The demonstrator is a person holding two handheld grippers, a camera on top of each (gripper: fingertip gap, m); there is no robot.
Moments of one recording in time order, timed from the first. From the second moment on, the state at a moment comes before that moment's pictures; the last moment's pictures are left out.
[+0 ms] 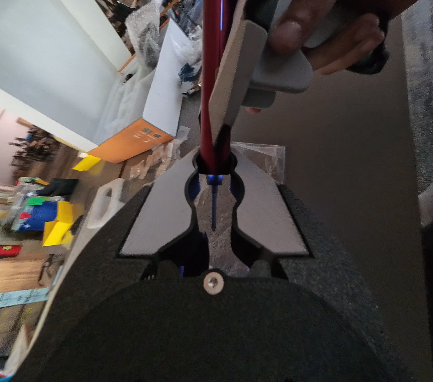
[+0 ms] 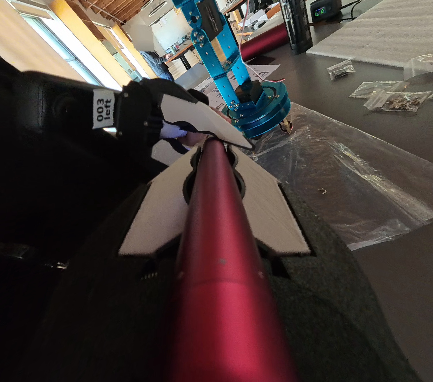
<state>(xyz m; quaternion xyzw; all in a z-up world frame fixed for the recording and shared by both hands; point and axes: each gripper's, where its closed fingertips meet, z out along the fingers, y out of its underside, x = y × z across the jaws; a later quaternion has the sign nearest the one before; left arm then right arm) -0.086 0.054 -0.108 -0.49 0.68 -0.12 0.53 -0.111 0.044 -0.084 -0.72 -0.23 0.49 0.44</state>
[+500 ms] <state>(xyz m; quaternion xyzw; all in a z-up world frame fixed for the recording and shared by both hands) -0.082 0.069 -0.096 -0.49 0.64 -0.09 0.58 -0.105 0.056 -0.075 -0.73 -0.18 0.49 0.45</state>
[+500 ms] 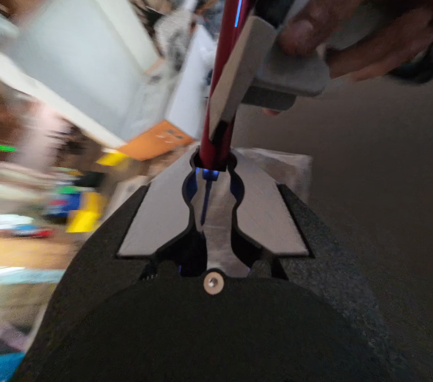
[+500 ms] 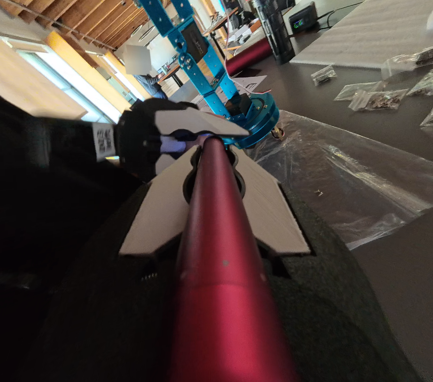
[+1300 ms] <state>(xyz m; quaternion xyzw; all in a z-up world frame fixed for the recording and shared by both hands) -0.071 0.067 -0.075 -0.38 0.66 0.01 0.65 -0.097 0.053 -0.065 -0.72 -0.20 0.48 0.45</state>
